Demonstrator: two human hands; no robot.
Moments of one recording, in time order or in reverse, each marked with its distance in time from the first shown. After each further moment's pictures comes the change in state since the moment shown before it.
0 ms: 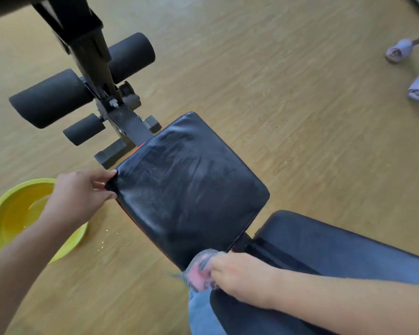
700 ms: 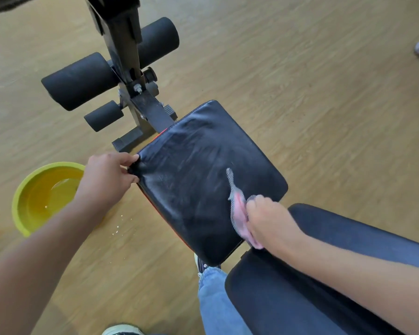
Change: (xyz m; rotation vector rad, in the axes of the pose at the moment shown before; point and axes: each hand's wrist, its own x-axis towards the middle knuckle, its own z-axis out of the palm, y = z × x) left_hand 0.003 -0.003 0.010 0.063 0.066 -0.035; right_hand 0.024 0.021 -0.043 -0.291 0.087 0.620
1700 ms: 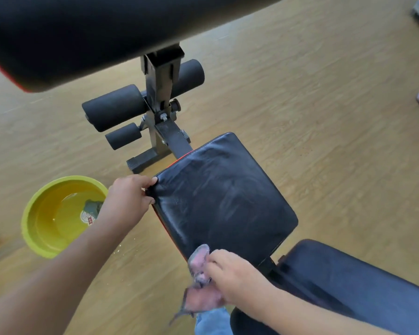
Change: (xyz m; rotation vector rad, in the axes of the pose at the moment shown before) left_hand -0.002 -0.002 0.003 0.031 0.046 0.054; right_hand -0.008 -0.065 0.025 0.259 0.301 -0.592
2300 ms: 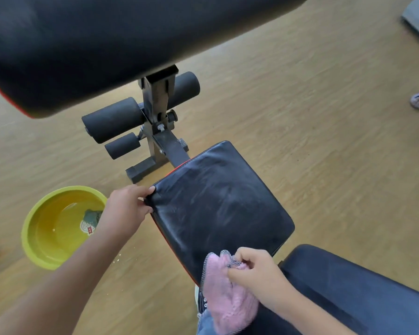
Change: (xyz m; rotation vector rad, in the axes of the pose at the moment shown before) left_hand 0.000 -0.005 0.001 -0.081 -0.009 -0.038; right_hand -0.020 0.010 -0.038 0.866 0.085 0.756
